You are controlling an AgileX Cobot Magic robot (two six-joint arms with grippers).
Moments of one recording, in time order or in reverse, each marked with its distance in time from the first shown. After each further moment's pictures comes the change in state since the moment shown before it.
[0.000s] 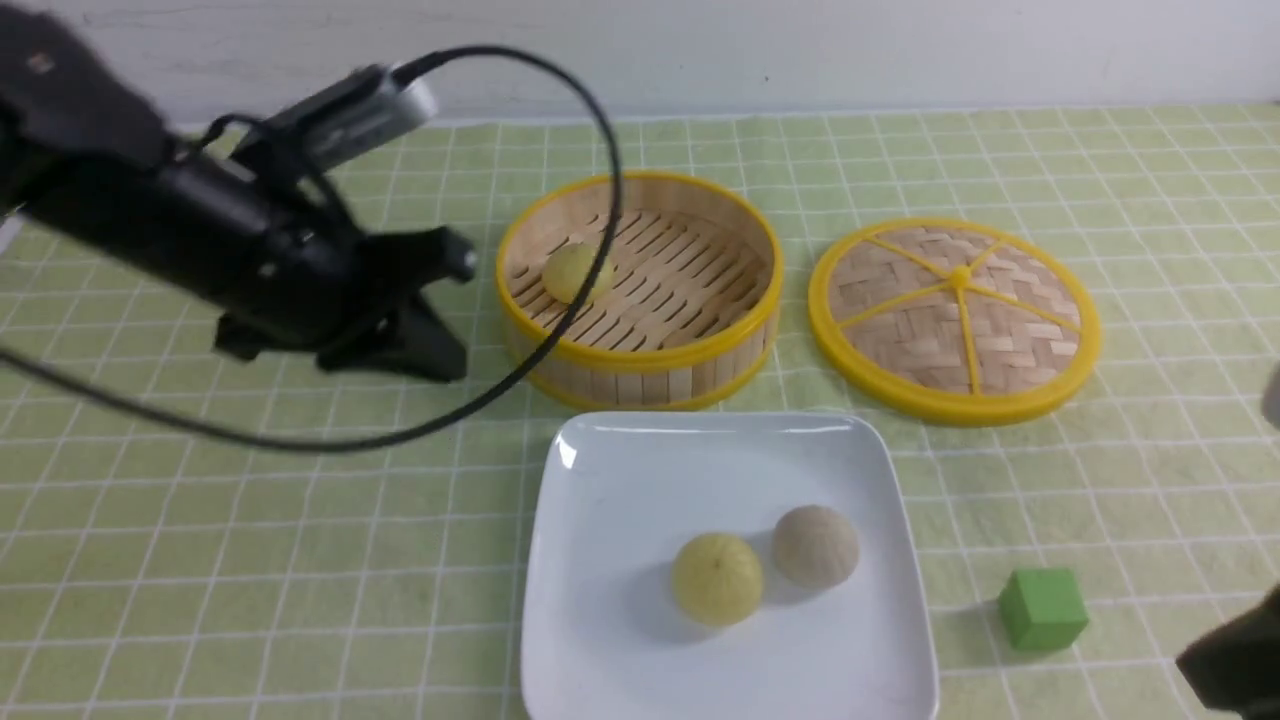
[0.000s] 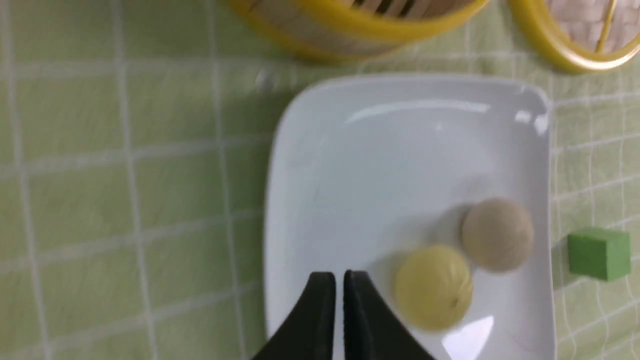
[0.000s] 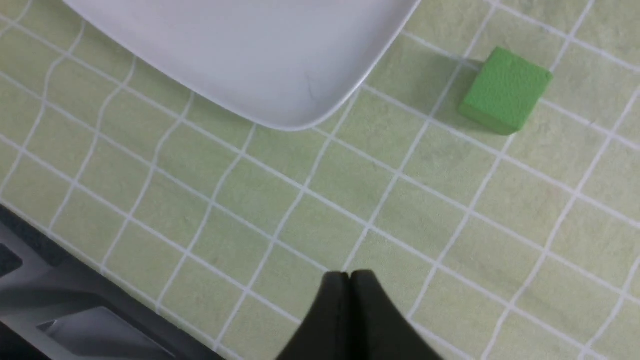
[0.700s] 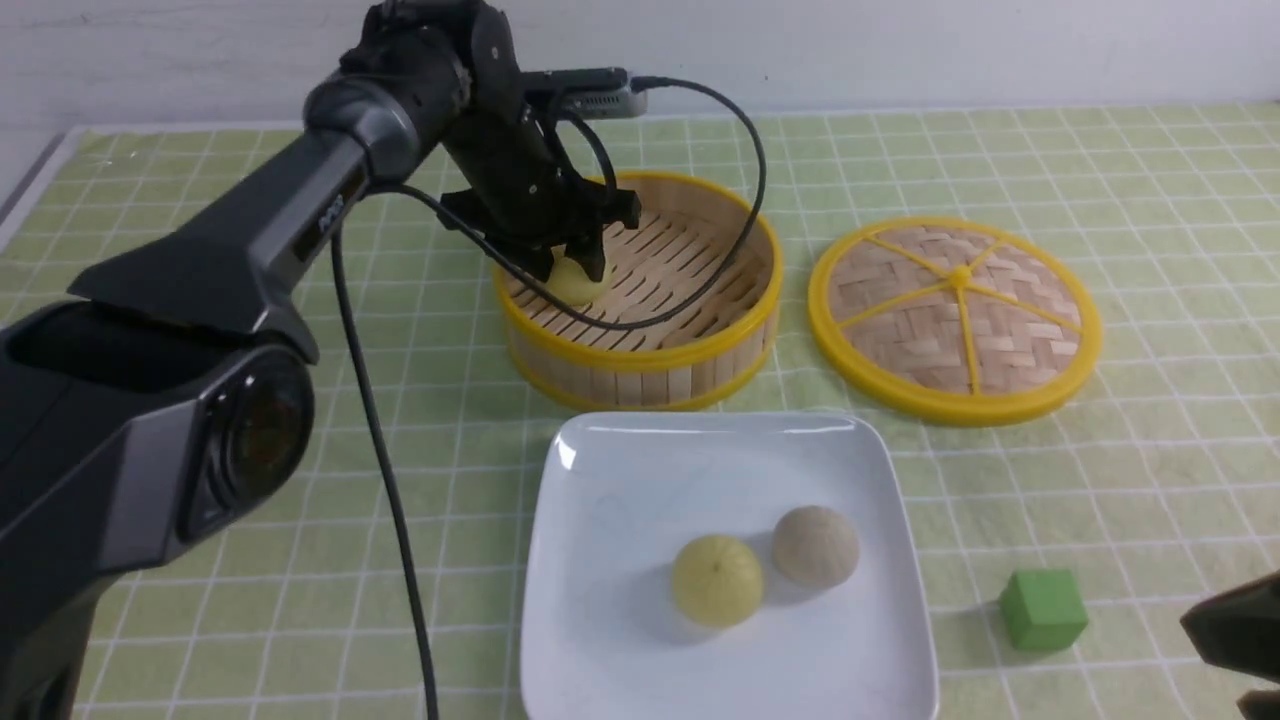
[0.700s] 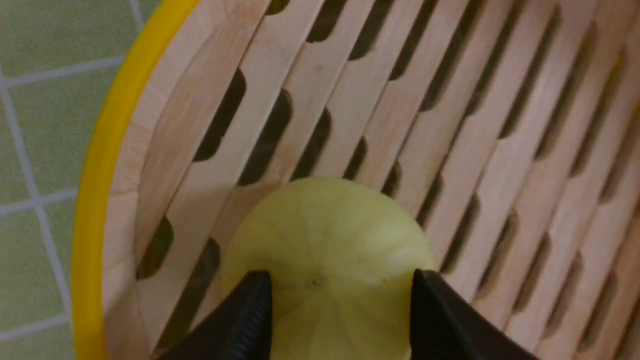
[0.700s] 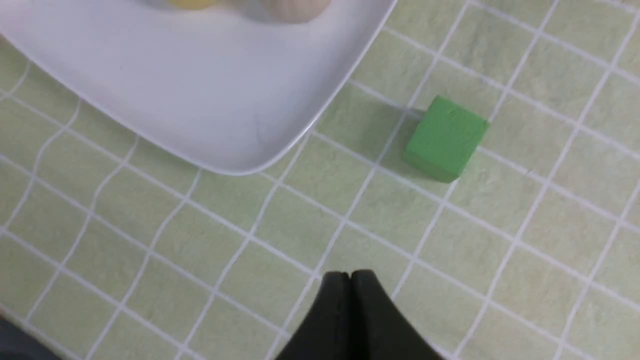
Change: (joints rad) right arm 0.000 -0.029 0.051 -0.095 -0.141 0.000; left arm -0.100 0.818 -1.018 0.376 0.173 -0.168
